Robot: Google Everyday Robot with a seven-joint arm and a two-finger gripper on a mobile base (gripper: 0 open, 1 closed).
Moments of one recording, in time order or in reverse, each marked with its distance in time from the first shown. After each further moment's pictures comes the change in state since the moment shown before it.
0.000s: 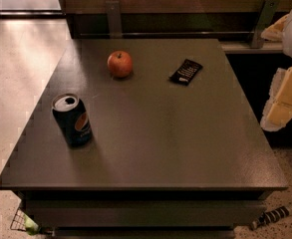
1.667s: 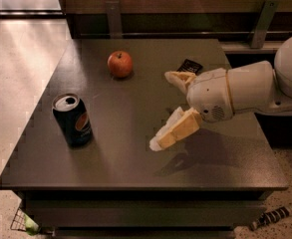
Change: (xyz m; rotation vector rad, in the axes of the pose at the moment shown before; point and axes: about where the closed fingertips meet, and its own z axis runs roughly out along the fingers) arm -0.161 0.051 0.117 -0.213 -0.884 0.071
